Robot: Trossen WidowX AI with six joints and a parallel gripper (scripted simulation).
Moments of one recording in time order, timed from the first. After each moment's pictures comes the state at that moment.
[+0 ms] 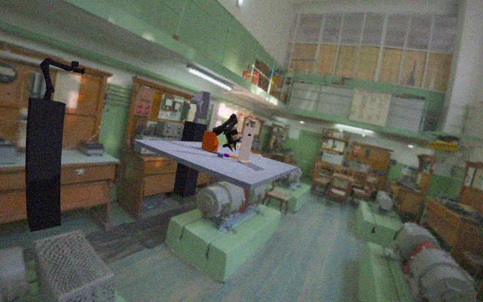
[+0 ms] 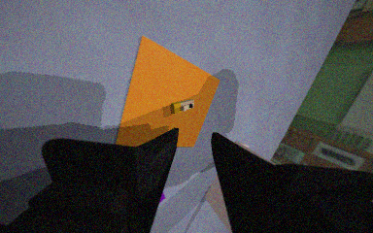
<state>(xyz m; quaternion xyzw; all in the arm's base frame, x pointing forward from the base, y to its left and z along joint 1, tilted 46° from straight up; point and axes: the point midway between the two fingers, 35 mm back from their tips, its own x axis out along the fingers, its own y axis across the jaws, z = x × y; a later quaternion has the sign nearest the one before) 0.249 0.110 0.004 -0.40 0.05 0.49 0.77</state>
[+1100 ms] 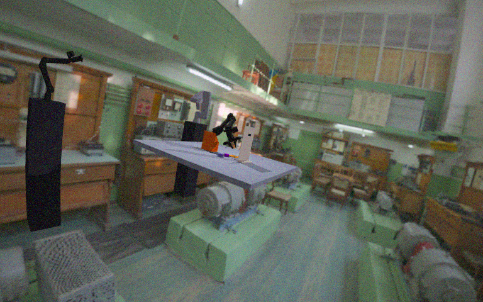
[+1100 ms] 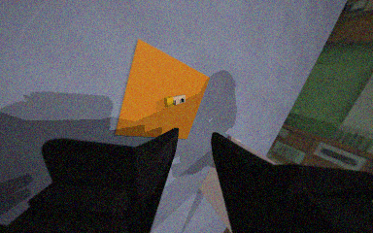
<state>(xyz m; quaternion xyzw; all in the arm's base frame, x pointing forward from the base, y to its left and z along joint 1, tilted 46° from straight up) 0.250 0.090 0.020 -0.40 0.05 0.50 0.77</state>
